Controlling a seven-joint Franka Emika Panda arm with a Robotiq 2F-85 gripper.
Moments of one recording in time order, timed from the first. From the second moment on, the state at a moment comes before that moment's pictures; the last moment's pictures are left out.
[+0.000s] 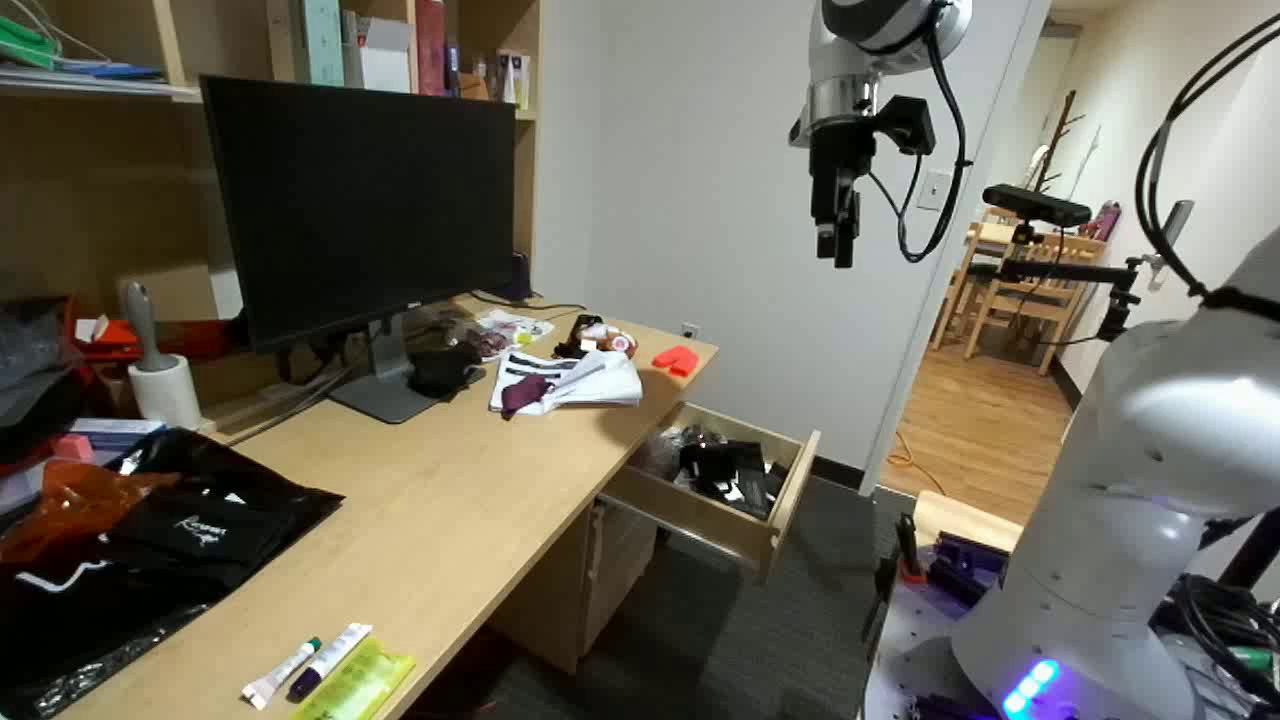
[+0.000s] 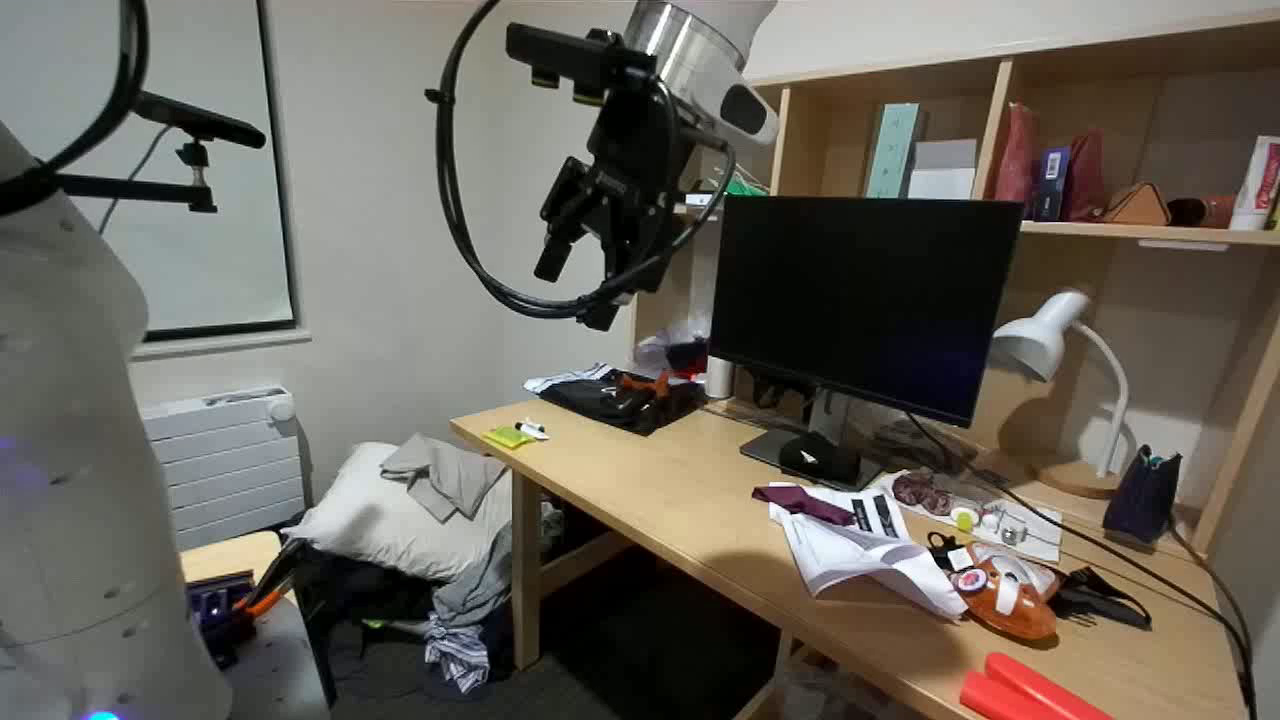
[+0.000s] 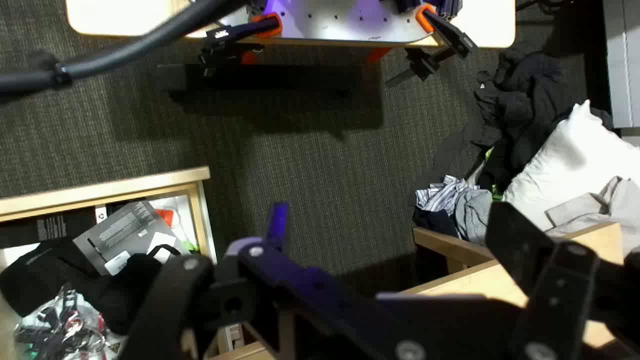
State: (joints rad) arm -0.08 -0.37 -0.36 -2.19 0.04 1.48 -0.35
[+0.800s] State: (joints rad) arm -0.11 0.07 -0.34 -1.88 0.24 1.49 -0.11
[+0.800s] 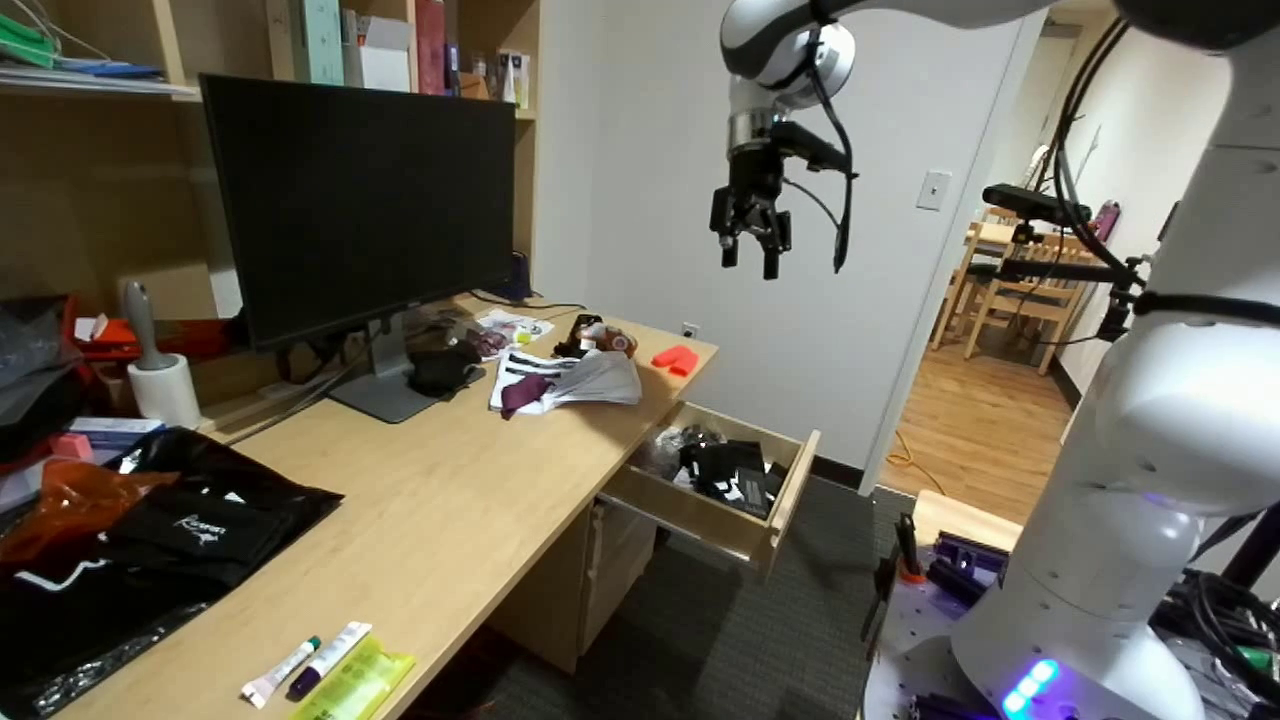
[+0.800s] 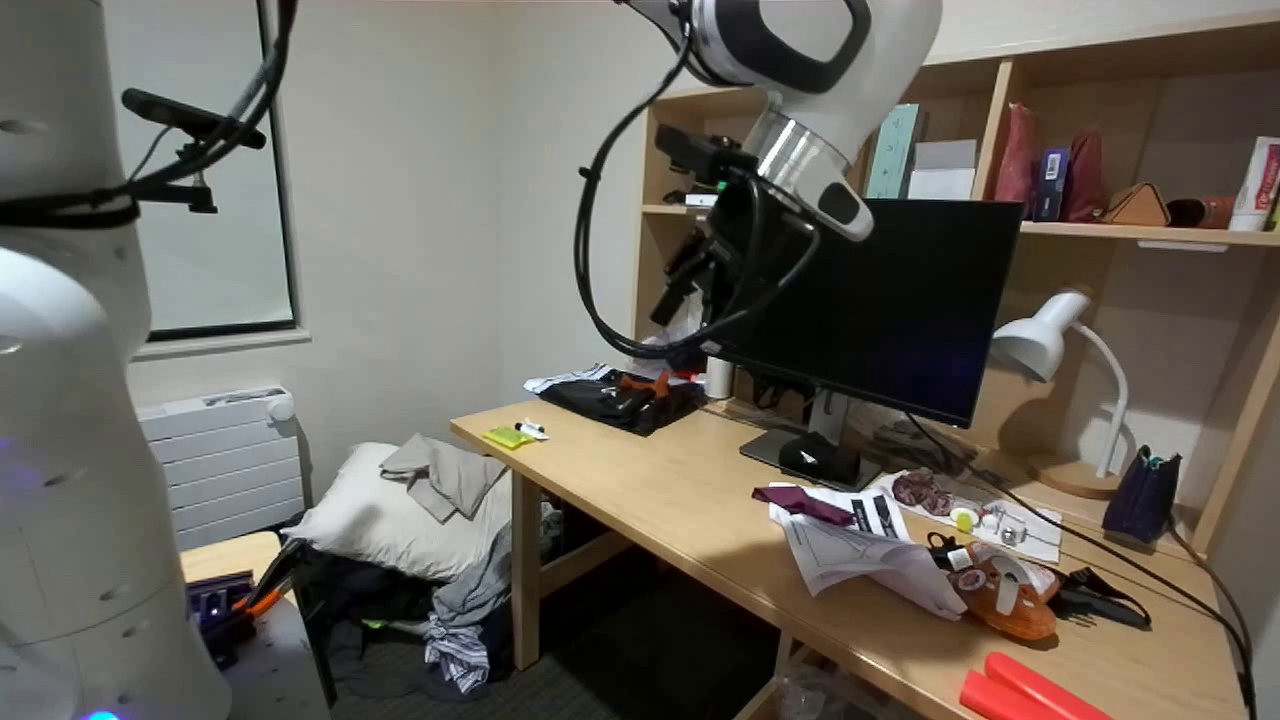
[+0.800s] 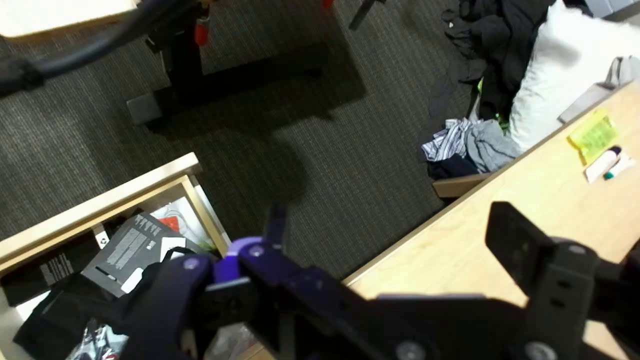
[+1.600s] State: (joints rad) arm -0.30 0.50 -0.29 -1.39 0.30 1.51 0.08
